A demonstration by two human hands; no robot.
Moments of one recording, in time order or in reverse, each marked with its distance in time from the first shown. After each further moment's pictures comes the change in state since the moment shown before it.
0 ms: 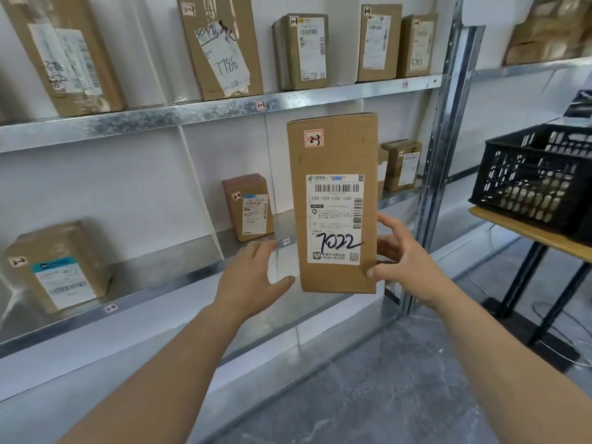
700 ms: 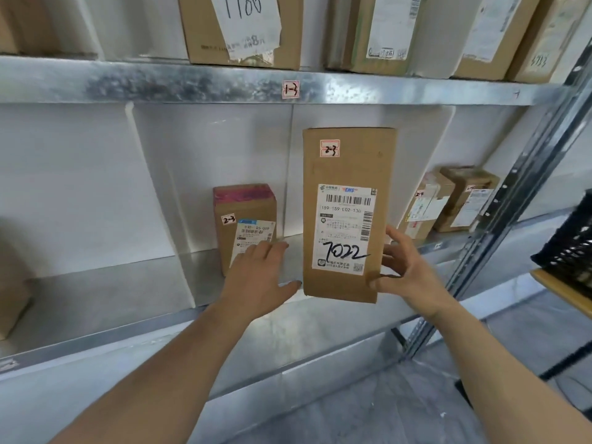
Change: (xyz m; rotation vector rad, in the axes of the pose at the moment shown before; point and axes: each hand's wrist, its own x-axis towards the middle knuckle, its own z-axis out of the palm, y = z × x) left_hand 0.217 -0.074 0.085 0.082 0.014 -0.066; right_hand 0.261 0.063 -0.011 -0.123 -0.106 0.063
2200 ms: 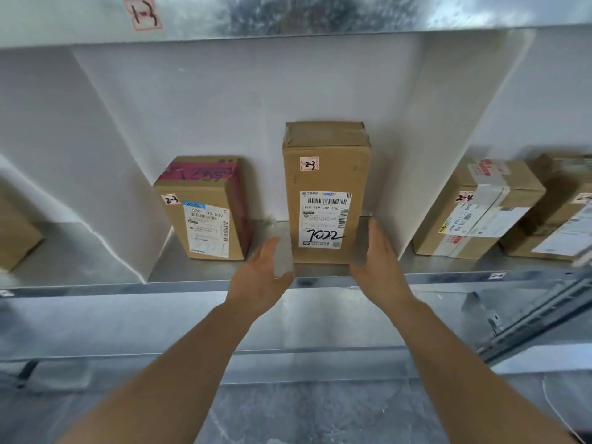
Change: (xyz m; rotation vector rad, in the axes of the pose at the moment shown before) left_hand 0.086 0.078 0.106 -0.265 -0.126 -0.643; right_hand 0.169 0.117 -0.033 -0.403 -0.167 -0.008
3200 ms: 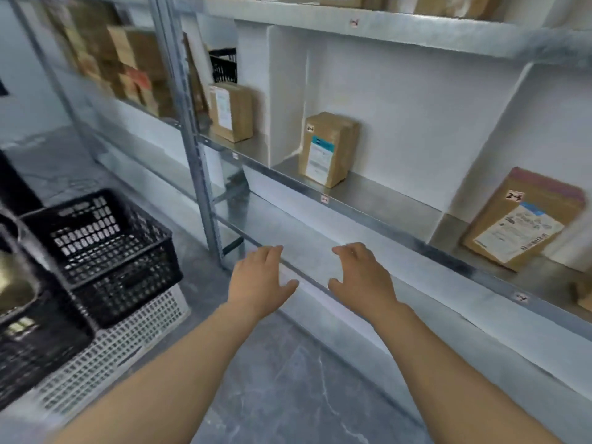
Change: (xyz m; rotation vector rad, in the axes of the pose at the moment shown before) left_hand -0.324 -0.333 -0.174 0.269 0.410 -0.435; right_hand -0.259 -0.310 0.276 -0.529 -0.425 -0.773
